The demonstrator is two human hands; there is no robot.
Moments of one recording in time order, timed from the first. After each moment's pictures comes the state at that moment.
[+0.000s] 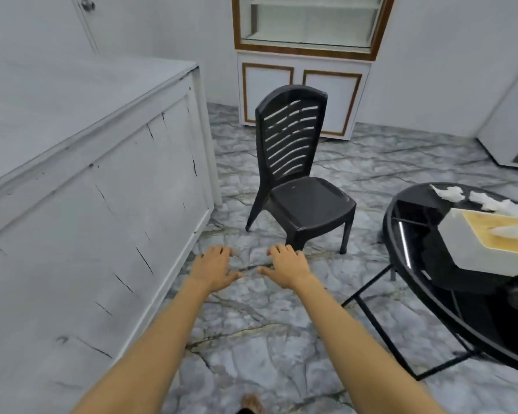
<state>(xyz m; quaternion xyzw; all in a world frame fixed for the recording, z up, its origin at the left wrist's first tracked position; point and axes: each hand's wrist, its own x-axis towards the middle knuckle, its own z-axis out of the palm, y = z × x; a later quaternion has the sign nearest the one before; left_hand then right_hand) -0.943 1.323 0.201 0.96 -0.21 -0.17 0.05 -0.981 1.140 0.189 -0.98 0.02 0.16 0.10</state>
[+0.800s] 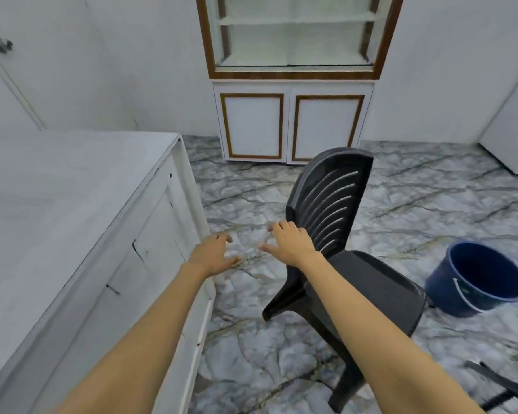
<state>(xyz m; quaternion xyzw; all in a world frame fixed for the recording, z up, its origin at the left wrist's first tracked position) -0.341 1.269 0.236 0.94 -0.26 -0.18 0.11 -0.409 1.086 0.240 -0.99 0.09 0.08 0.12</state>
